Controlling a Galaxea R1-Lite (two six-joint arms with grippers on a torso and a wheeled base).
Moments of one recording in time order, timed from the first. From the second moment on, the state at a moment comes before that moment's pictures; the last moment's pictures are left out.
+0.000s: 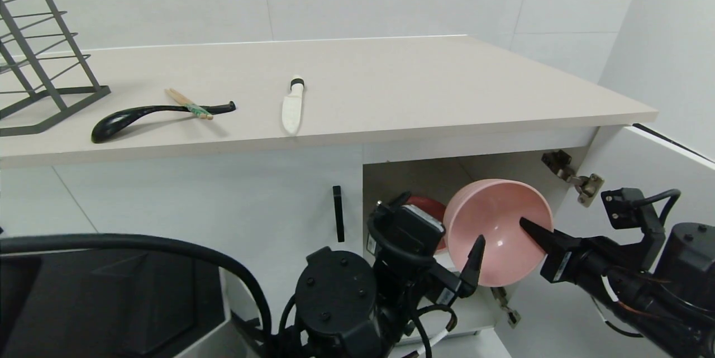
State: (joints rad) left arm -1.08 2.14 -0.70 -1.57 0.34 0.20; right arm 0.38 1.81 -0.03 -1.57 -0.04 0.28
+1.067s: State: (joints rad) left arm -0.78 1.65 -0.10 -1.57 -0.22 0.26; right arm 0.43 1.82 0.00 -1.57 -0.05 0.28
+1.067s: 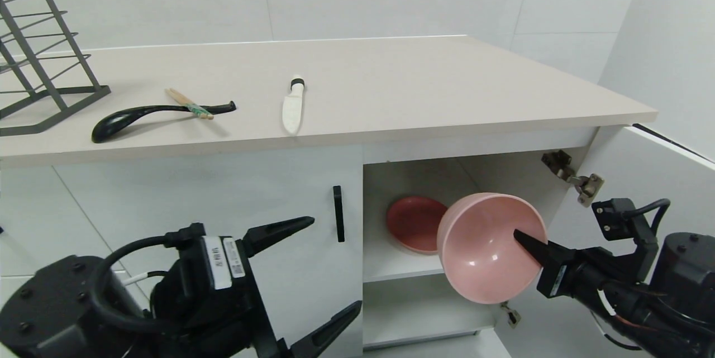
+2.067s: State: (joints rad) left arm -0.49 1.26 0.00 -1.42 -0.10 0.03; right arm 0.43 2.05 -0.23 -1.55 -0.01 0.20
